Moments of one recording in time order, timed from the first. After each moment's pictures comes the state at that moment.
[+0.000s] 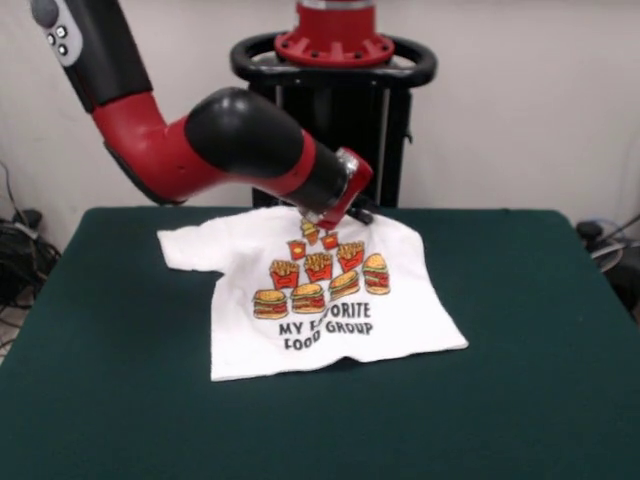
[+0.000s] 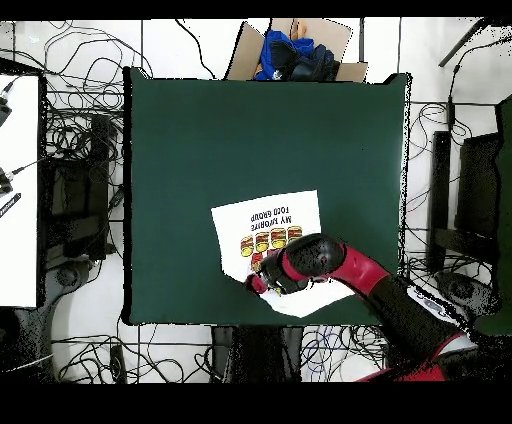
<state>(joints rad) -1.01 -0.21 0.59 1.91 -0.36 0.90 0.96</state>
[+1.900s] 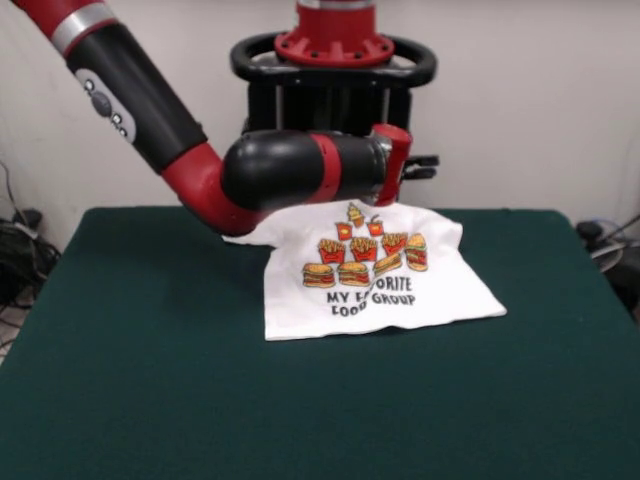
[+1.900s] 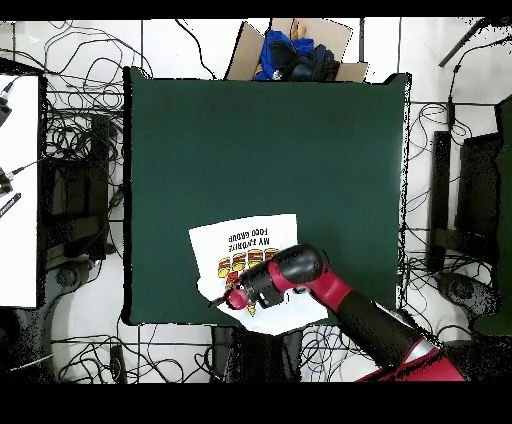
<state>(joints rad) -1.17 0.12 0.68 1.93 -0.29 1.06 0.96</state>
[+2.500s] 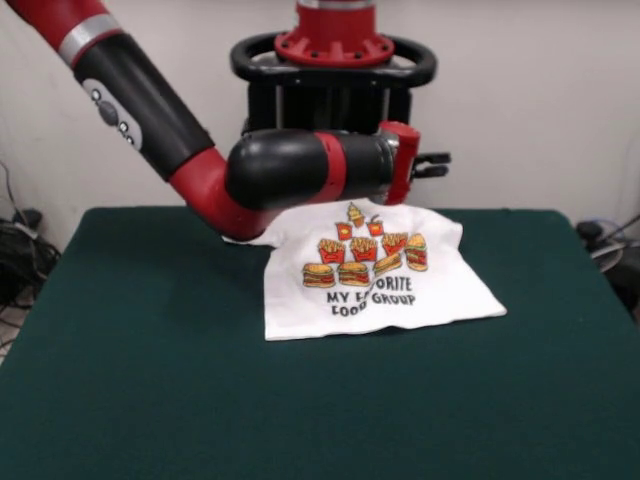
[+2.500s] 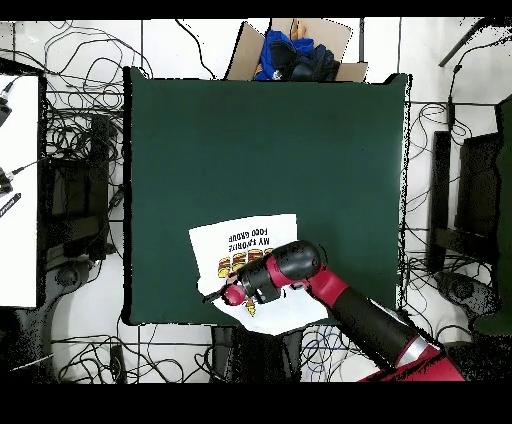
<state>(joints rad) -1.19 0.15 0.74 1.93 -0.29 1.06 0.96</state>
